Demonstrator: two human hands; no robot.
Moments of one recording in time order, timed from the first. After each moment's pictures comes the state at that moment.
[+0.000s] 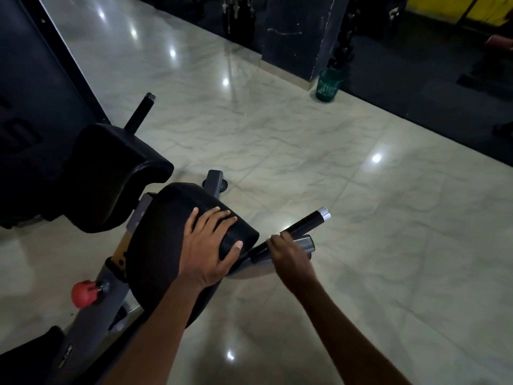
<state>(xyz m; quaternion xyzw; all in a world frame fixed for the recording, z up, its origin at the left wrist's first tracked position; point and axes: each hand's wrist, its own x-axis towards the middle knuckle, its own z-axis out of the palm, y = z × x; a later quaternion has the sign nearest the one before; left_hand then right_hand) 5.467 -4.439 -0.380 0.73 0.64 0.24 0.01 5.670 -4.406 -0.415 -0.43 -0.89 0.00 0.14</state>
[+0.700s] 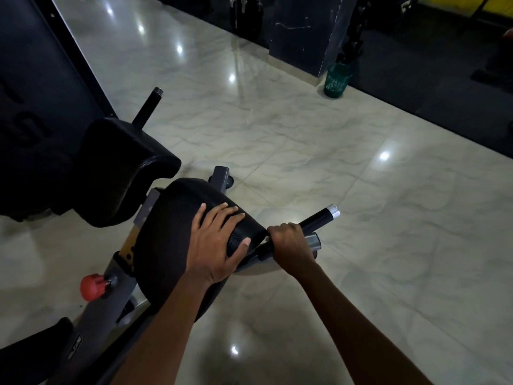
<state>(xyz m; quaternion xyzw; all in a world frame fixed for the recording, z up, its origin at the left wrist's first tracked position) 5.467 -4.440 -0.379 0.73 0.64 0.23 0.01 5.649 -4.381 -0.398 -0.48 -0.87 0.08 0.03</state>
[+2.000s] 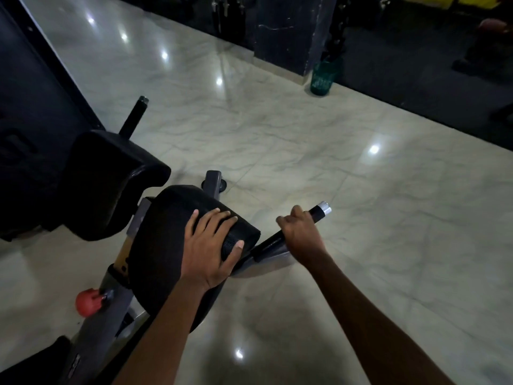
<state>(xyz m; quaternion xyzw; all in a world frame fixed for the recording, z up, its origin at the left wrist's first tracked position) 5.465 -4.440 -0.377 0.75 0.63 0.20 0.01 5.677 -4.363 -0.393 -0.47 -0.88 -0.08 0.06</state>
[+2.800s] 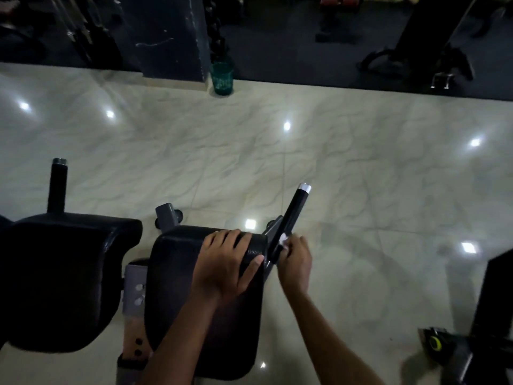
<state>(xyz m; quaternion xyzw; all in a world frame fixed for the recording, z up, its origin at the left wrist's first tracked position) 5.420 -4.393 -0.370 0.91 0.41 0.09 0.03 5.573 -4.438 -0.428 -0.80 -0.35 0.14 0.46</state>
